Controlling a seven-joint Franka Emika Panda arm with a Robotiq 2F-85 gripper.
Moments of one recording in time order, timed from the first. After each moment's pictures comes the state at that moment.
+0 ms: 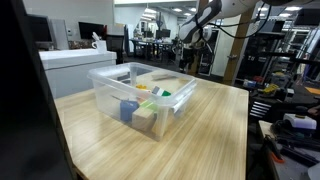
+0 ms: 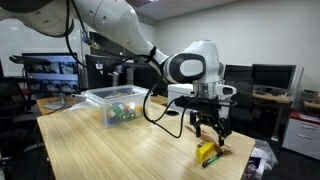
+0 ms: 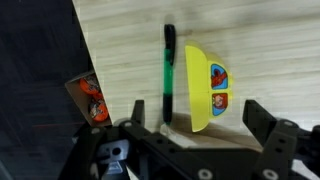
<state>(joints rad) -0.49 0.79 -0.24 -1.36 0.06 2.27 -0.38</state>
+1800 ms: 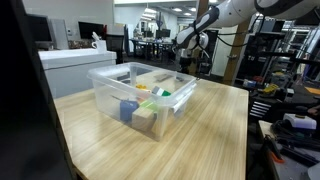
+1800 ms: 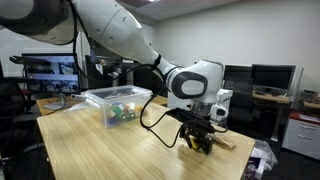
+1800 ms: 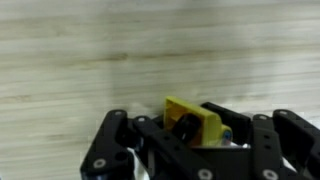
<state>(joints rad) -0.63 0.89 -0.03 -1.28 0.11 2.13 -0.51</state>
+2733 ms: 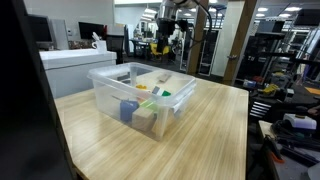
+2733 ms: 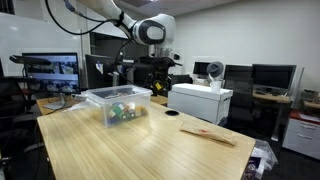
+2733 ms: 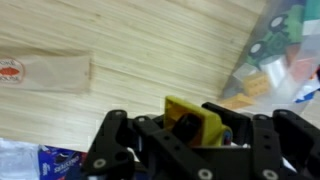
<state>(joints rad) -0.39 0.44 0.06 -1.56 0.11 2.01 -0.59</state>
